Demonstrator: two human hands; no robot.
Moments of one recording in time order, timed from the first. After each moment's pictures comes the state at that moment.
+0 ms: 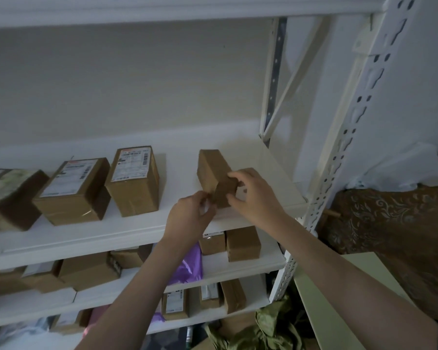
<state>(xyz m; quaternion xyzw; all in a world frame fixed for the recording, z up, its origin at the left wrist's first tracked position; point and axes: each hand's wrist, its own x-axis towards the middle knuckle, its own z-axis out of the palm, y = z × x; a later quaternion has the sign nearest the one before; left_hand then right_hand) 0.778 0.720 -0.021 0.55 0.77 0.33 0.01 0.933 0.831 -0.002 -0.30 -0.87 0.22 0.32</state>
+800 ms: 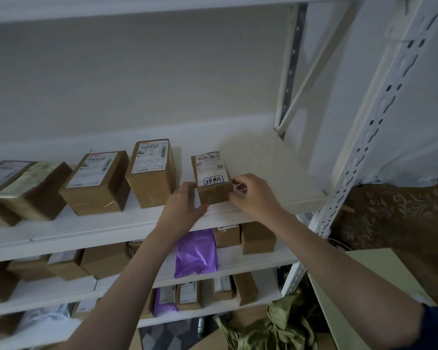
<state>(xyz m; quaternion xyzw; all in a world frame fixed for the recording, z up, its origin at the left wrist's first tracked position) 0.721 0.697 -0.028 0.51 0.78 0.35 0.07 0.890 0.825 -0.025 -0.35 -0.86 0.27 0.25</state>
